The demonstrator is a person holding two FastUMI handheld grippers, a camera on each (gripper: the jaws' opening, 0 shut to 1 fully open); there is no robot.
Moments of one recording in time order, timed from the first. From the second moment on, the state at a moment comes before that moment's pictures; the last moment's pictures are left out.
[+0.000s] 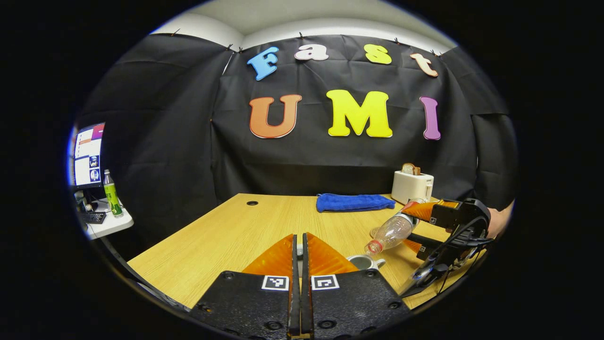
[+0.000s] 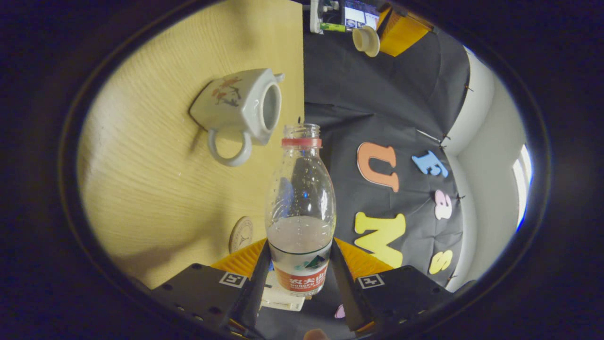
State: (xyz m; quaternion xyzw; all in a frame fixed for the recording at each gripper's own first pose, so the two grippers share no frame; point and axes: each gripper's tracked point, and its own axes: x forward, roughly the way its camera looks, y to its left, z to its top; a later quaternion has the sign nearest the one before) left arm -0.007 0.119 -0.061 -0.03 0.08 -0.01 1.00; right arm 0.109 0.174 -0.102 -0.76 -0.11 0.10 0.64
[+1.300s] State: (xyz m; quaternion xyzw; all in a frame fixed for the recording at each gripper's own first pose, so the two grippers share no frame) left arm -0.011 0.124 -0.058 -0.03 0.08 -0.01 1.00; right arm 0.091 0.190 -0.082 -0.85 -0.21 0.06 0.49
